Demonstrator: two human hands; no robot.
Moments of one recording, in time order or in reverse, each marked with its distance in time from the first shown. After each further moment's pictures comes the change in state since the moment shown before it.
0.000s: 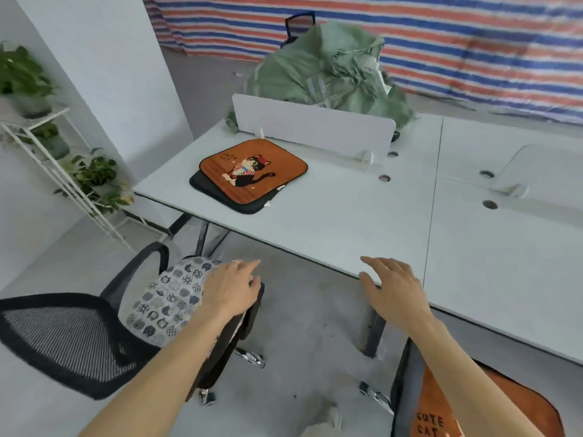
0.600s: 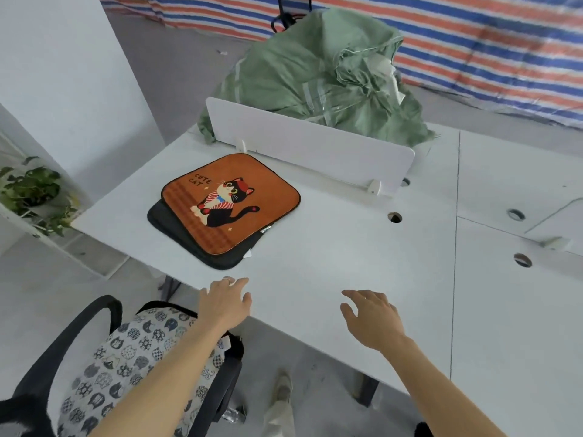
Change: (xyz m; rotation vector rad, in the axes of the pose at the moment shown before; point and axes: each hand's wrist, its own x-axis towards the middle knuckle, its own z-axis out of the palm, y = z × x) left_hand 0.280 -0.009 0.023 -0.033 -0.215 -0.085; right_hand 0.273 -0.003 0.039 -0.137 -0.310 0.094
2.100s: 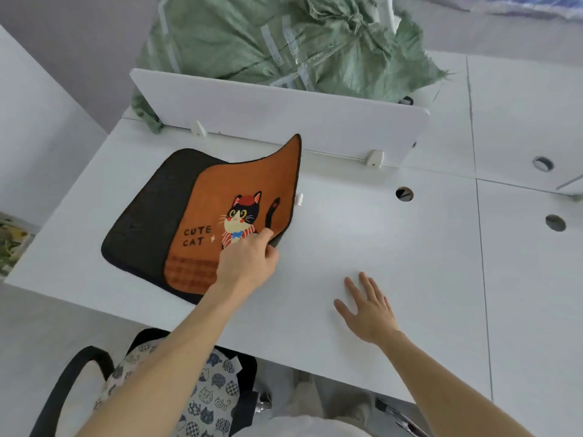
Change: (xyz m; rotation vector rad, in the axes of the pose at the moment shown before) left_hand 0.166 0.072 -0.088 -0.083 0.242 0.351; right_hand 0.146 0.013 0.074 0.147 -0.197 0.191
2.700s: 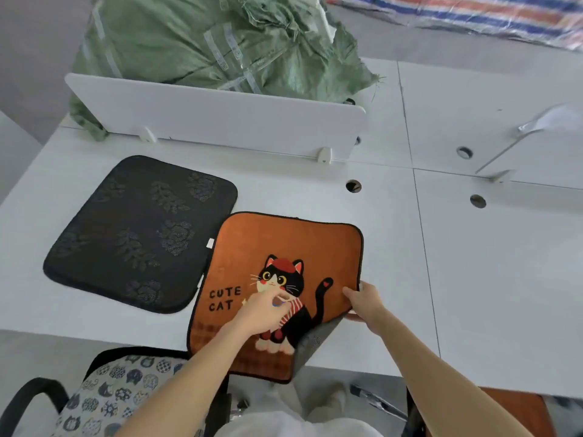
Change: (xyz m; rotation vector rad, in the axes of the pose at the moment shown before) left_hand -0.061 0.047 0.108 -0.451 -0.699 -0.065; right_hand -0.038 0.044 -0.030 1.113 0.118 0.419
